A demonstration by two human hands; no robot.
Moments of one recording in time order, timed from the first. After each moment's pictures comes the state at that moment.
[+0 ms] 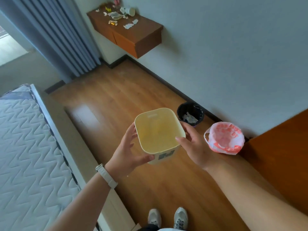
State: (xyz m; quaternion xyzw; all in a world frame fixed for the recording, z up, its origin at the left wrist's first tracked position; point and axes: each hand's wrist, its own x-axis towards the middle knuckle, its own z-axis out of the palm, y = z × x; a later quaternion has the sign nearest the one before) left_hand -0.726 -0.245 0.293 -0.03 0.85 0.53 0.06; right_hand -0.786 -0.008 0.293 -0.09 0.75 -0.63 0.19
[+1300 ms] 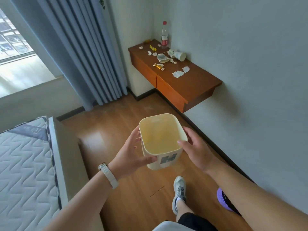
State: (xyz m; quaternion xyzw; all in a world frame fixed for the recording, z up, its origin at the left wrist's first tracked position) left_hand -1.149 -0.626 0.307 -0.05 0.84 0.53 0.01; right_hand -1.240 -0.398 0.304 -0.17 0.77 -0.57 0.21
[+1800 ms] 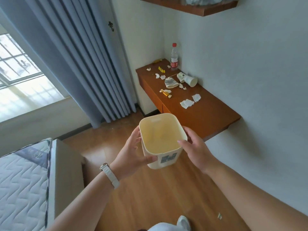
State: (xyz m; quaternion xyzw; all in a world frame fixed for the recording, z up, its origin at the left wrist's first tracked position) left_hand -1.385 -0.657 0.342 -0.10 0.85 0.51 -0.02; right_hand -1.494 -0.443 0.328 -0.21 0.74 -0.59 0.24
